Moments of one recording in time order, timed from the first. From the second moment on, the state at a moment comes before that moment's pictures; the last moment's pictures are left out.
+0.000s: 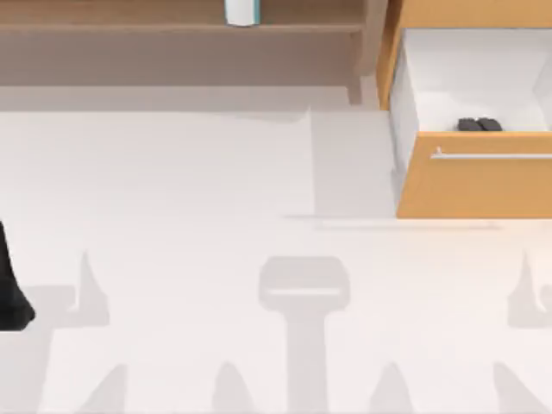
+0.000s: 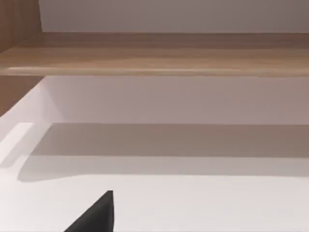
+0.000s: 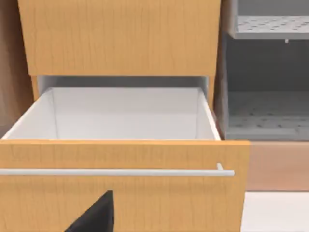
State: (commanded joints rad) left arm 0.00 0.00 0.00 0.00 0.00 0.00; right arm 0.00 0.00 0.00 0.00 0.00 0.00
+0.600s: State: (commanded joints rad) left arm 0.00 0.00 0.00 0.00 0.00 0.00; right arm 0.06 0.27 0.35 -0.18 -0.03 0.10
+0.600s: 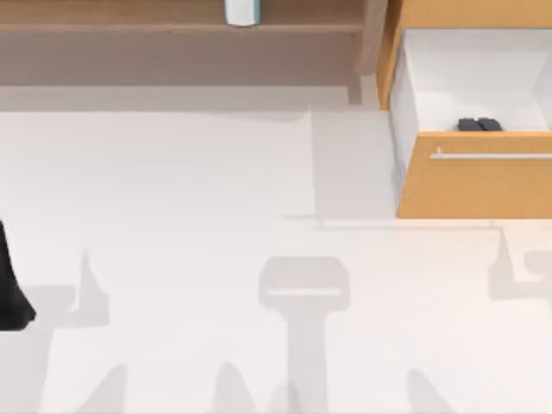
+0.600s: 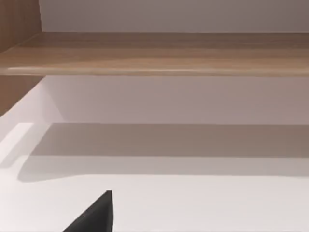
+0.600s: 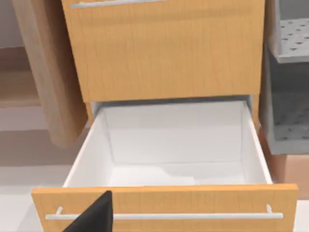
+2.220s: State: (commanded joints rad) left arm 0.00 0.00 0.00 0.00 0.00 0.00; right arm 0.14 2.36 2.08 -1.16 0.01 0.13
